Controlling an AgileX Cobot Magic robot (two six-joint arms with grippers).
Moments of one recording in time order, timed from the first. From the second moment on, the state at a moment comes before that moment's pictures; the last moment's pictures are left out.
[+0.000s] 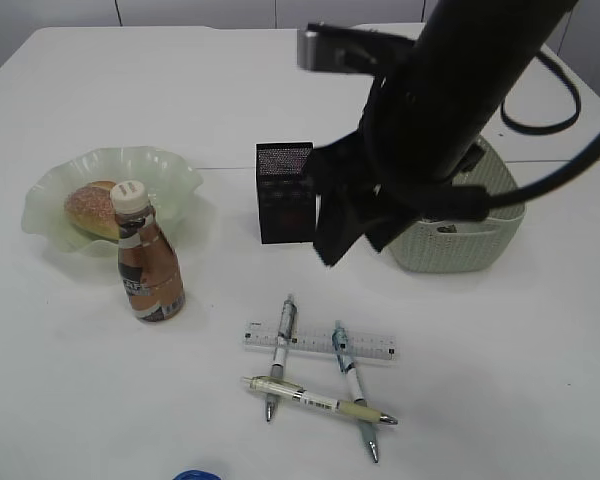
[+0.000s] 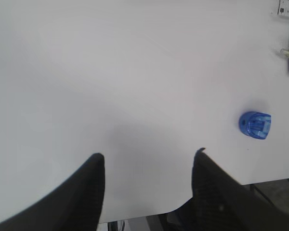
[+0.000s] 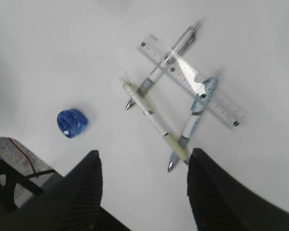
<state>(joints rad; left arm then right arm) -0.02 1.07 -0.85 -0.21 1.16 0.00 0.48 1.72 -1.51 0.33 1.21 -0.15</state>
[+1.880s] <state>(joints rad) -0.02 1.07 -0.85 -0.21 1.09 0.00 0.95 2.11 -1.42 0.29 0.88 -0.54</state>
